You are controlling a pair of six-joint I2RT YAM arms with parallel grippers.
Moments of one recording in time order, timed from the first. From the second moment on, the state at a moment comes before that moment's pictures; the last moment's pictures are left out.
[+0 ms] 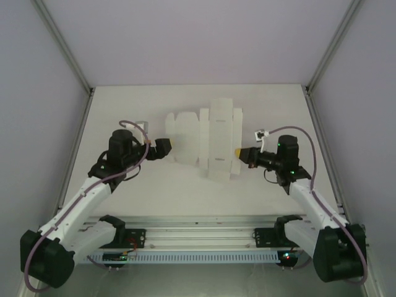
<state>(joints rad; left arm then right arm) -0.41 0.96 0.73 -0.27 0.16 -0.48 0.15 1.02 0.50 0.02 -0.81 0.40</state>
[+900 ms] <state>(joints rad) -0.40 1.10 0.81 -0.45 0.04 -0.48 0.71 1.51 0.88 -0.06 0.29 -0.87</state>
